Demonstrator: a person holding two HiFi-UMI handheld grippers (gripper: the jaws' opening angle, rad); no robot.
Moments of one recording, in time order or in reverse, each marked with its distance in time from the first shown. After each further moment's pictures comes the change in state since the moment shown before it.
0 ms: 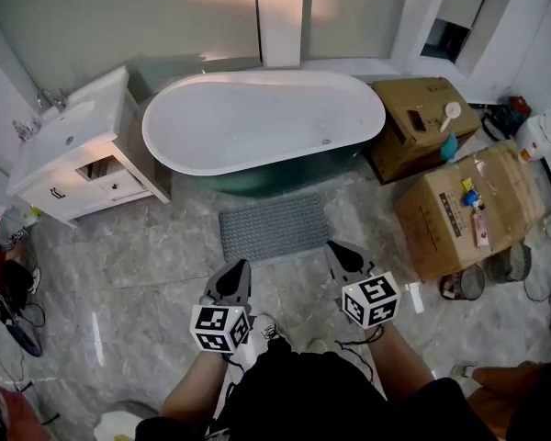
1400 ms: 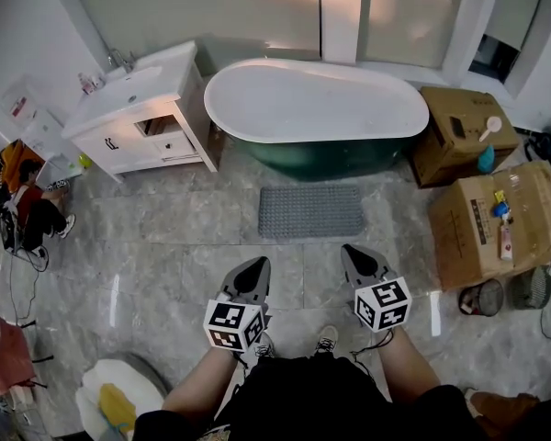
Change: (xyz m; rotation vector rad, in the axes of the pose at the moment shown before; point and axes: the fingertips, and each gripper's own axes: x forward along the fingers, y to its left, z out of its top) left arm -0.152 -0.073 -0.036 0.013 -0.035 0.120; right arm -0.103 0.087 -0.048 -0.033 -0.005 0.152
